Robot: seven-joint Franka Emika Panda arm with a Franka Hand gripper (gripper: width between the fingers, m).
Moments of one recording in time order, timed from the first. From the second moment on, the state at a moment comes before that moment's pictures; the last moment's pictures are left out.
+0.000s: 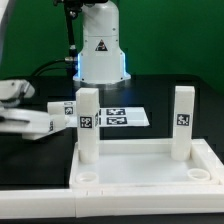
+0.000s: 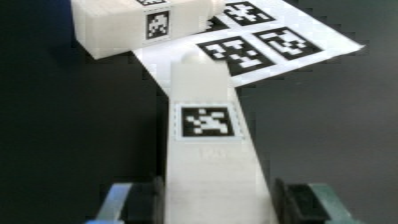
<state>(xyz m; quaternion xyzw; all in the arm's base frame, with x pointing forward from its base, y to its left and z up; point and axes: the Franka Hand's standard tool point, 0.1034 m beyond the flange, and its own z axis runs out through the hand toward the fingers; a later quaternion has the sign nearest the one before) 0.457 -0.163 0.054 -0.82 0.19 0.47 0.24</state>
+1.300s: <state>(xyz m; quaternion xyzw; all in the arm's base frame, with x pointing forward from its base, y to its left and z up) 0.583 -0.125 0.180 -0.99 0.12 0.03 0.11</state>
